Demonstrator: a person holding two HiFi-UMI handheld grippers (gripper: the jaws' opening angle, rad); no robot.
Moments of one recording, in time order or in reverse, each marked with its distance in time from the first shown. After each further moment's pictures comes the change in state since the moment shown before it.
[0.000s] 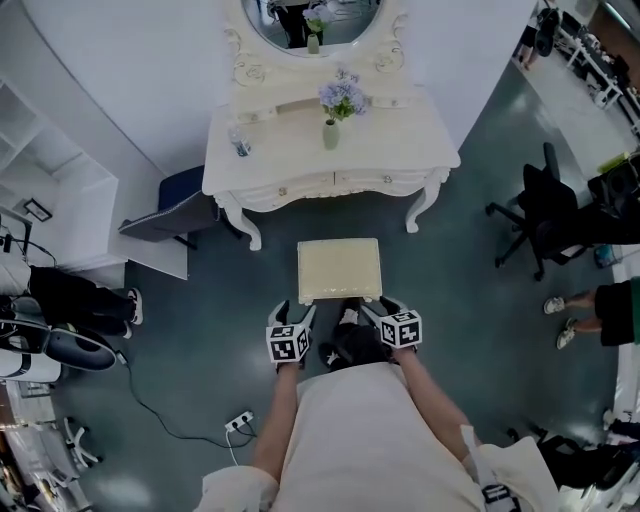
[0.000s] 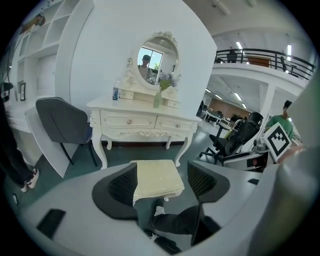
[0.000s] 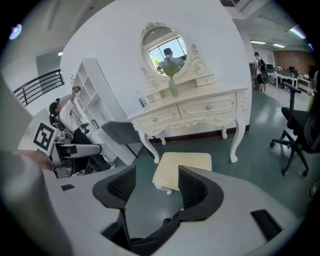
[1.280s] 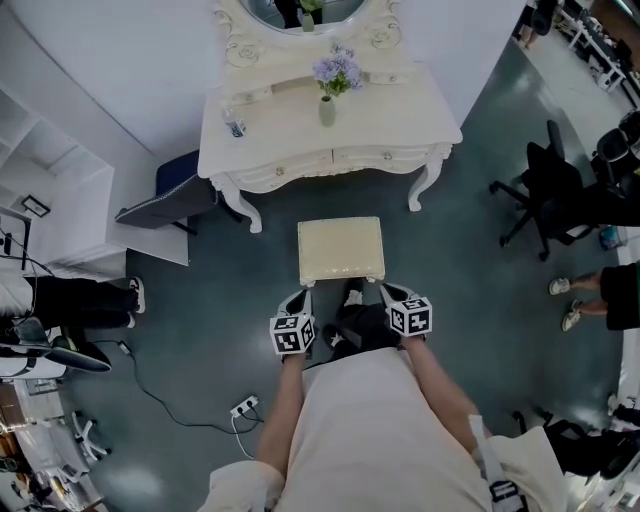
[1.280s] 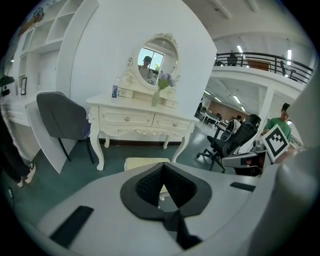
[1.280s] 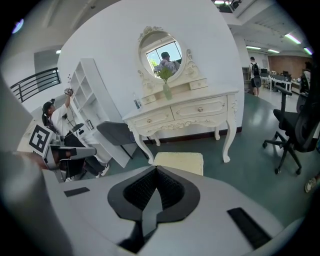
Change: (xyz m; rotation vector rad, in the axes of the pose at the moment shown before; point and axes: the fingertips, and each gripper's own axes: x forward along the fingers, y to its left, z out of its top) left arm -0.007 -0.019 -0.022 -0.033 -0.009 -0.019; right arm -0.022 -0.018 -0.015 0.010 -0.027 -0.058
